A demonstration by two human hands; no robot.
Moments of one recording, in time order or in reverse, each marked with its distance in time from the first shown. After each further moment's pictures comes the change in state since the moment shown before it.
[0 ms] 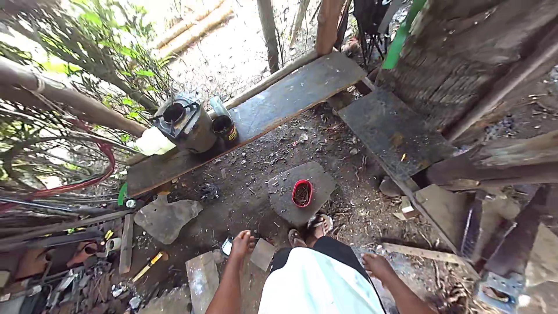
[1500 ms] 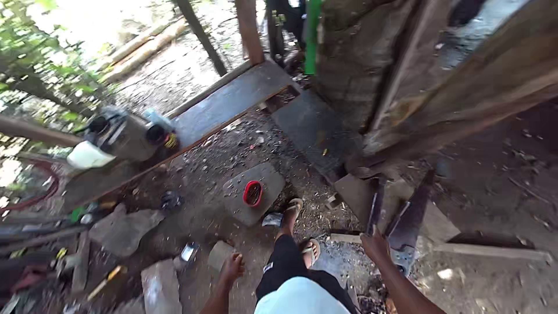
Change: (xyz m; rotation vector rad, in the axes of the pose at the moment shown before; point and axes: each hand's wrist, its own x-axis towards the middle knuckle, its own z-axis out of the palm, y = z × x) left_hand -0.060 -0.109 0.251 0.190 -0.084 -0.118; right_hand 0.040 0.033 -0.279 -0.326 0.415 -0.153
